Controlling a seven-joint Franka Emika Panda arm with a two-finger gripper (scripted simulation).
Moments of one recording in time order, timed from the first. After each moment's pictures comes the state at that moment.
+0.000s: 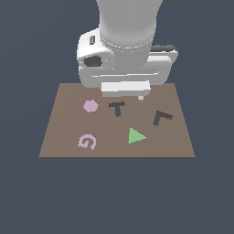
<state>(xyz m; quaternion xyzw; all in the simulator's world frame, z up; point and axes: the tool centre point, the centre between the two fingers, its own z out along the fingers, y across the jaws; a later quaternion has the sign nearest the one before) -0.015 0.017 0.138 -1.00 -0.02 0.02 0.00</state>
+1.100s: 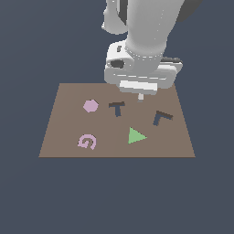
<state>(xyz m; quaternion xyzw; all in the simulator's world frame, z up) -0.062 0.064 0.083 -1.00 0.06 0.01 0.00</state>
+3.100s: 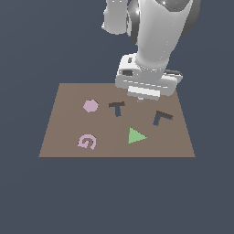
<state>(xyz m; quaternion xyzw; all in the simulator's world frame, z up) -0.083 0.094 0.030 -0.99 0.10 0.00 0.00</state>
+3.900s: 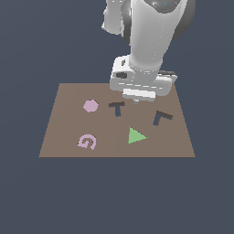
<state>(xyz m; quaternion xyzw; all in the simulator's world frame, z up) -0.075 0.075 0.032 -1.00 0.07 0.00 0.00</state>
